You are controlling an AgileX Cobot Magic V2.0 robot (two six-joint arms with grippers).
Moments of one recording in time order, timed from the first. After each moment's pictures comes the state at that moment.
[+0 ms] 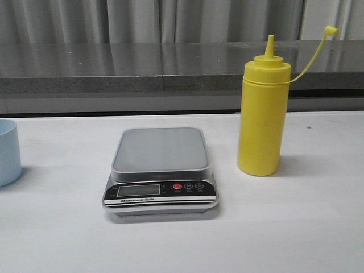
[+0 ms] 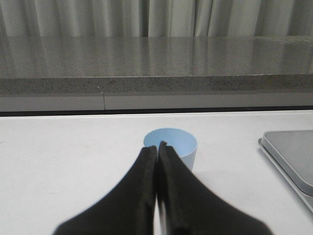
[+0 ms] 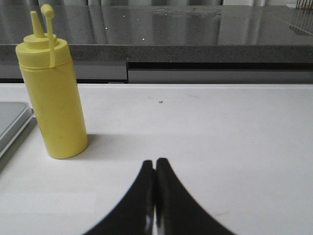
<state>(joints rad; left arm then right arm) -0.04 0.00 0.00 0.03 0.13 -0.06 0.06 -0.01 0.03 -0.06 0.17 0.11</state>
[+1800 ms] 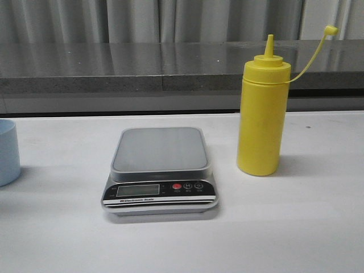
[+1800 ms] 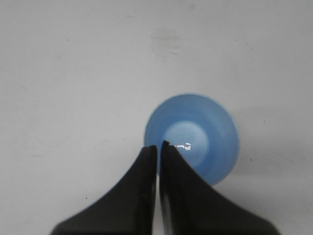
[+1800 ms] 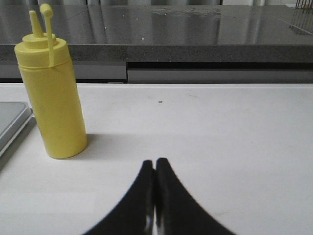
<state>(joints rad) -0.04 1.42 -1.01 0.09 0.63 -0.06 0.06 -0.01 0.03 -0.06 0.17 0.11</state>
